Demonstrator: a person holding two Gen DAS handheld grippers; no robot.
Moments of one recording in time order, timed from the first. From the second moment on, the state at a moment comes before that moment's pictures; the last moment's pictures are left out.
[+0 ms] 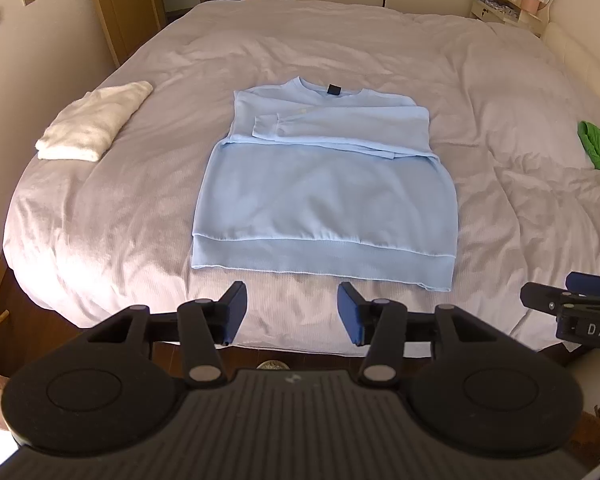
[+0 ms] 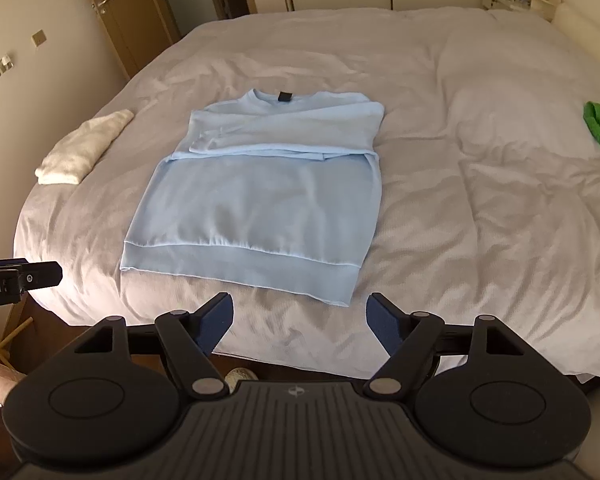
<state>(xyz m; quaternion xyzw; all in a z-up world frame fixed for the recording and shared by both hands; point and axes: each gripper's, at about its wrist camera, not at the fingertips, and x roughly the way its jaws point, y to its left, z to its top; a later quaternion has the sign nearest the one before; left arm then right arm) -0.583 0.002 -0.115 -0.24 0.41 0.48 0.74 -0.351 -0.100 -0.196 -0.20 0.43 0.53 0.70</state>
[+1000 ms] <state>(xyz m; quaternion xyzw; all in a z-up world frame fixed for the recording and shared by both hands) -0.609 0.088 -0.269 -0.12 0.55 0.41 0.72 -0.363 -0.060 -0.308 -0.30 0.50 0.47 0.67</state>
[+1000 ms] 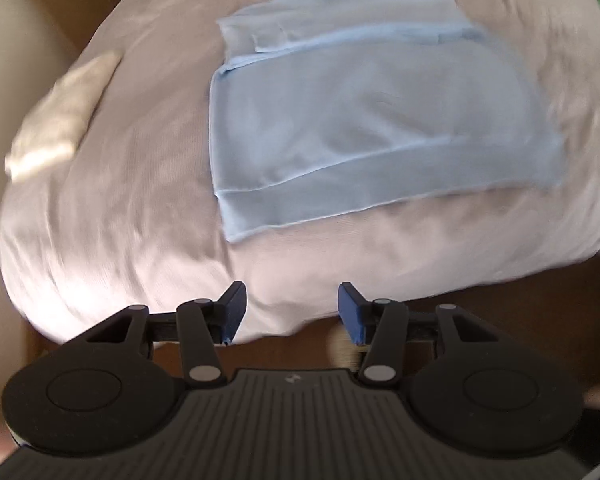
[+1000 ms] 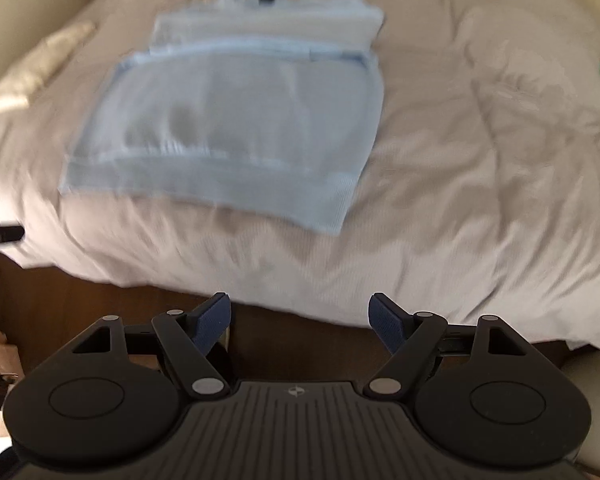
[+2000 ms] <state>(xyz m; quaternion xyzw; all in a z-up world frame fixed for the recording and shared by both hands) -0.668 0.133 -0.413 0.42 0.56 0.10 0.71 -0.422 0.002 -0.473 -0.69 0.05 0.42 0.59</state>
